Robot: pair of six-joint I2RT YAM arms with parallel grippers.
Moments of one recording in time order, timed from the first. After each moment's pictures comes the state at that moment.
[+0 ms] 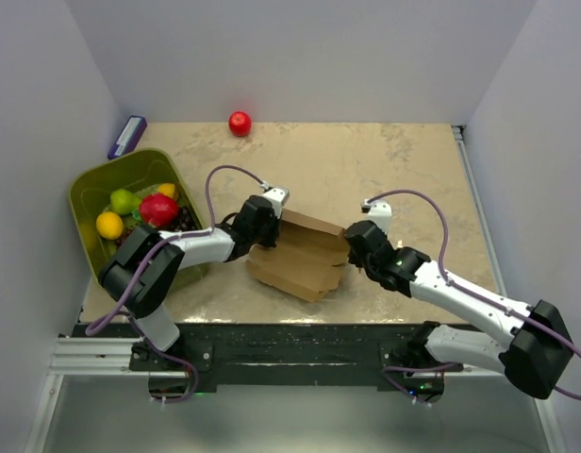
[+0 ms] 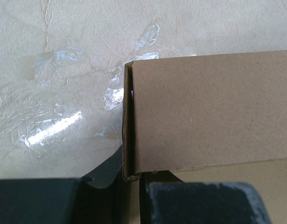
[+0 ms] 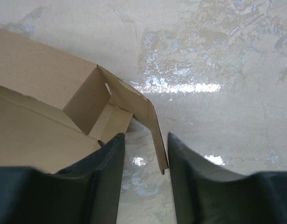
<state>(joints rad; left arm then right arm) -0.63 1.69 0.82 0.16 -0.05 -0.19 0.78 1.09 0.71 -0.45 0.59 0.63</state>
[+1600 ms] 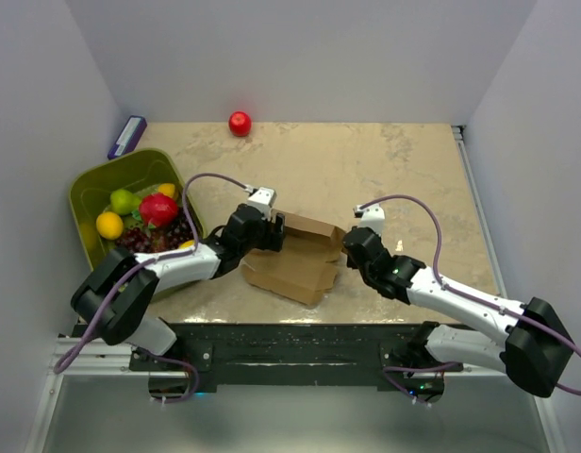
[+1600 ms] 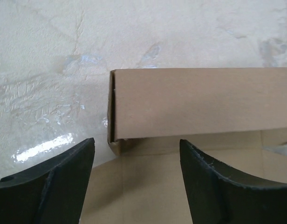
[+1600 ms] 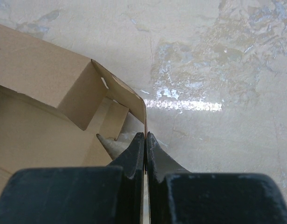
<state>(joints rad) -0.67 1.51 0.67 0.28 -0.17 -0.29 0.82 1.10 0.61 -0.25 0.61 0.53</state>
